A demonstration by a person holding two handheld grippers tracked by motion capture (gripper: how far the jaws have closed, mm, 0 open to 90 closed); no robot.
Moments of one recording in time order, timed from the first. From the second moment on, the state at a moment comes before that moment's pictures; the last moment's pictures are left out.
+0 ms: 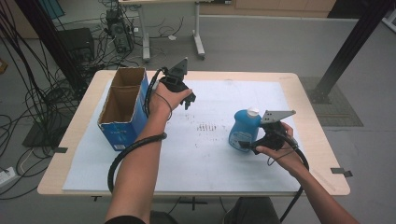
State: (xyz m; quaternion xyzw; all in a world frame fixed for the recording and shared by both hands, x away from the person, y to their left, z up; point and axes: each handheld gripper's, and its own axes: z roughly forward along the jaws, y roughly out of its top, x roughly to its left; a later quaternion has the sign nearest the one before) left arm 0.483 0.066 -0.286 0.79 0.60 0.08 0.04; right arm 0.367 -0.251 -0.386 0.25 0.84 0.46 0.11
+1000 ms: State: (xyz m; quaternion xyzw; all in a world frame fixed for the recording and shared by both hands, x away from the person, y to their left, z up) left arm 0.483 0.066 -0.286 0.79 0.60 0.08 0.03; right arm 0.367 -0.250 -0.388 0.26 0.84 0.46 0.11
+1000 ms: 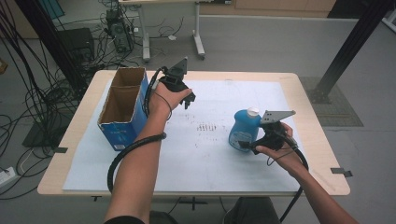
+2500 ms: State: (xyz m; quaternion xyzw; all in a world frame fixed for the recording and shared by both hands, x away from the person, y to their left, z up) left arm 0.483 0.065 -0.284 0.79 0.60 0.09 0.03; right arm 0.367 -0.251 -0.389 0.26 0.84 0.46 0.11
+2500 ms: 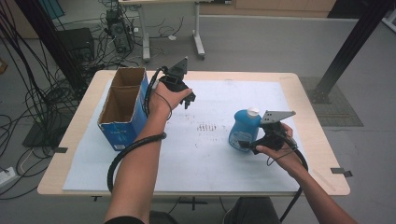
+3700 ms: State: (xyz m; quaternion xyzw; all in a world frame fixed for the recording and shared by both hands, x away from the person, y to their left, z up) left arm 0.483 0.063 -0.288 0.80 0.60 0.09 0.03; right arm 0.373 -0.251 -0.400 0.26 0.83 0.47 0.12
